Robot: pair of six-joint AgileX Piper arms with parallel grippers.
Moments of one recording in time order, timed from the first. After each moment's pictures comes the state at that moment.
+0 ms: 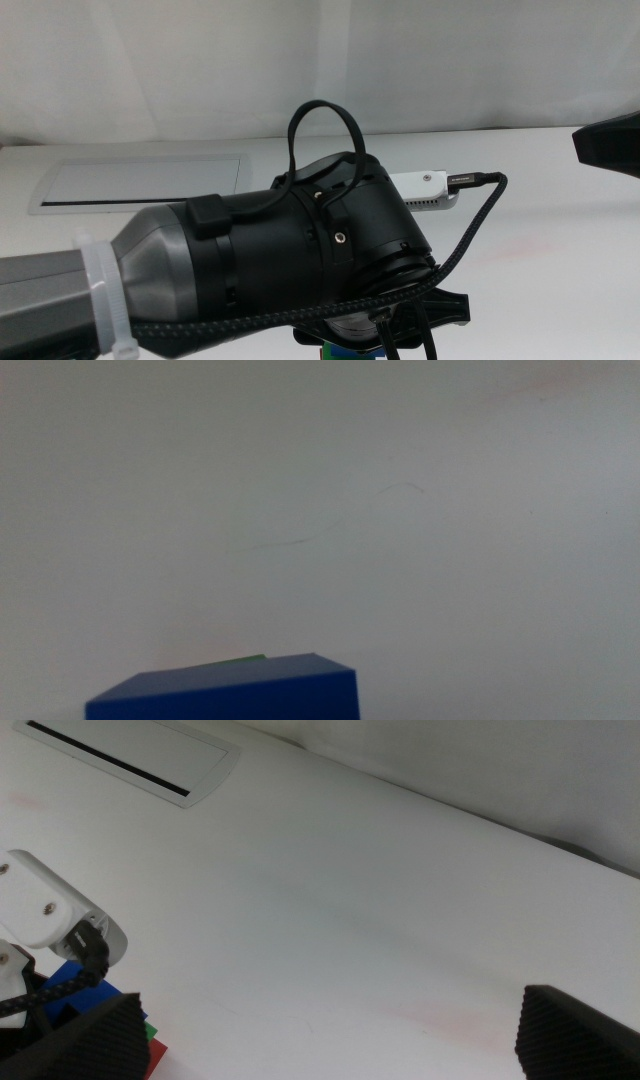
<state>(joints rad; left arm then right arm) -1.09 1.71 -1.32 0.27 1.09 -1.13 0.38 0.96 -1.19 0.23 1.03 -0.28</state>
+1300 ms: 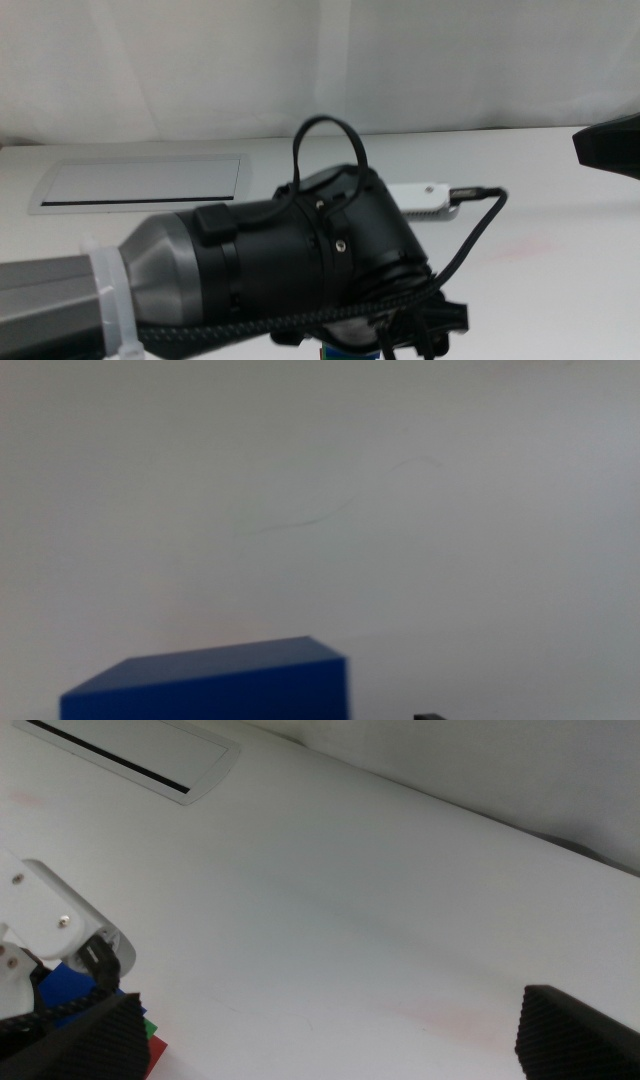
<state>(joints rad) -1.09 1.71 -1.29 0.26 1.06 -1.11 0.38 0.96 -1.19 0.23 1.03 -0.28</state>
